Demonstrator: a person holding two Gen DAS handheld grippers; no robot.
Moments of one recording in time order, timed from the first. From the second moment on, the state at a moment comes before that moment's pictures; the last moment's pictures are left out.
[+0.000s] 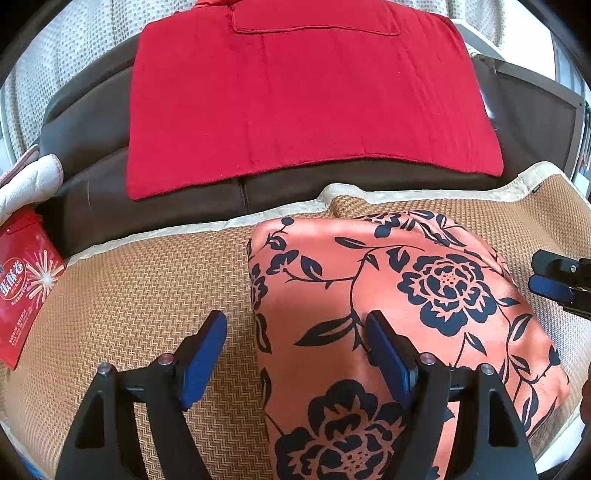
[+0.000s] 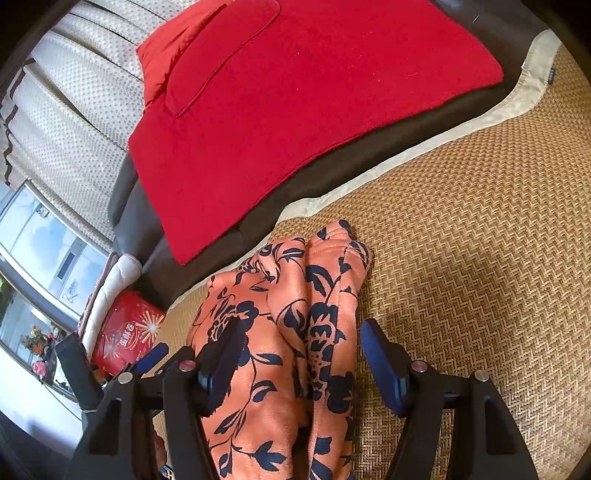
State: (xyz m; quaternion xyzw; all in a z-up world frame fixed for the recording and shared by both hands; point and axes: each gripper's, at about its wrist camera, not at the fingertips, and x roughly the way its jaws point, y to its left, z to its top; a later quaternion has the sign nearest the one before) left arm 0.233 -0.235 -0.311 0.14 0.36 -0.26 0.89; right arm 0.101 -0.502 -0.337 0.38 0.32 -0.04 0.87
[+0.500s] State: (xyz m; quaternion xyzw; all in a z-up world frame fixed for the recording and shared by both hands) left arm 0.234 -0.231 -0.312 0.14 0.36 -0.26 0.89; right arm 0.107 -0.495 -0.337 0.37 0.32 -0.03 0.87
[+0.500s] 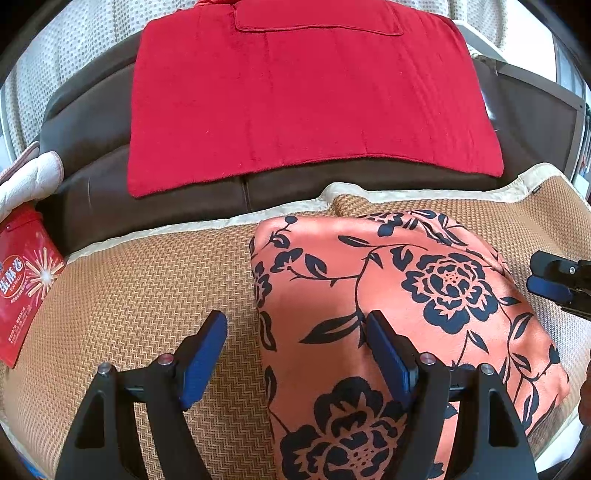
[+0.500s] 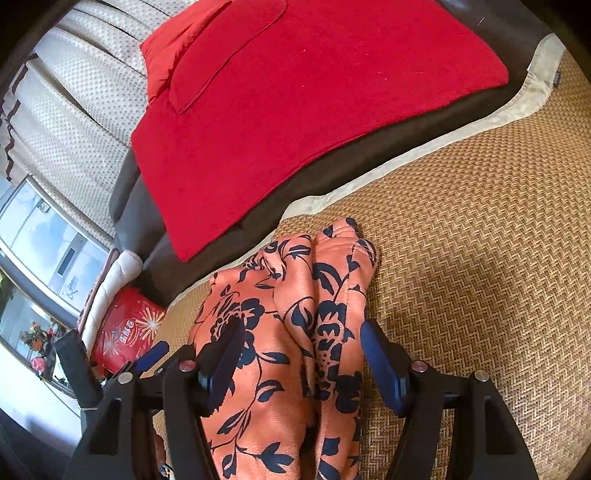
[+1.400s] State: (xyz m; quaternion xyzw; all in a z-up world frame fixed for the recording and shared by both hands) left arm 0.236 -0.228 -0.312 0.14 0.36 -0.26 0.89; right arm 0.116 -0.479 -0.335 0.36 0.32 -0.03 0.87
